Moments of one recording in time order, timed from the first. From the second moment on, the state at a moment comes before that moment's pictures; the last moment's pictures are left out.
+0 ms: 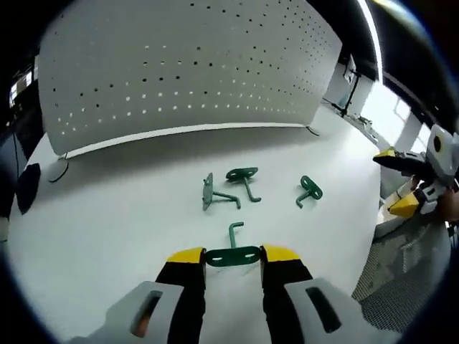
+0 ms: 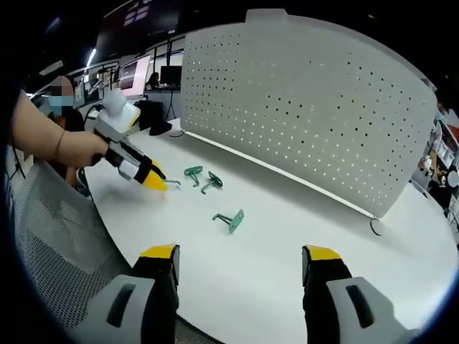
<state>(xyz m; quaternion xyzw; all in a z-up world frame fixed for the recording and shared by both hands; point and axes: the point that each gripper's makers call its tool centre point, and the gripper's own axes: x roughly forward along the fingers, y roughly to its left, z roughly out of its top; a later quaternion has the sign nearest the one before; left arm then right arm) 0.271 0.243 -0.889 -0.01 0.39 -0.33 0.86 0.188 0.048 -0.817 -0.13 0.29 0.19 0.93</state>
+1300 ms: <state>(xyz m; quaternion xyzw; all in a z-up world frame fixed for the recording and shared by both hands) 0.213 0.209 -0.779 -0.18 0.43 -0.46 0.75 0.192 0.148 -0.763 -0.12 0.23 0.43 0.86</state>
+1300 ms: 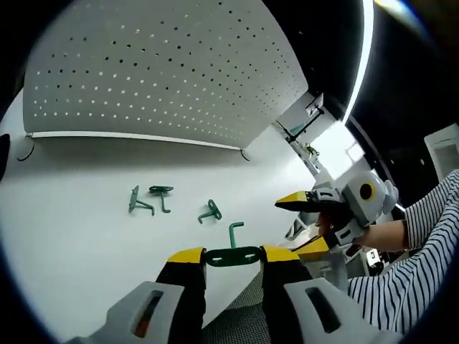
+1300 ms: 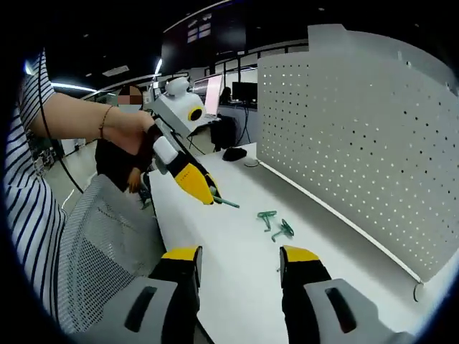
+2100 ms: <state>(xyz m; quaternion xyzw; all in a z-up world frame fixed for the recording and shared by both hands) 0.168 0.189 -0.756 -0.24 0.48 -0.57 0.62 0.173 0.197 -0.754 -0.13 0.21 0.60 0.76</state>
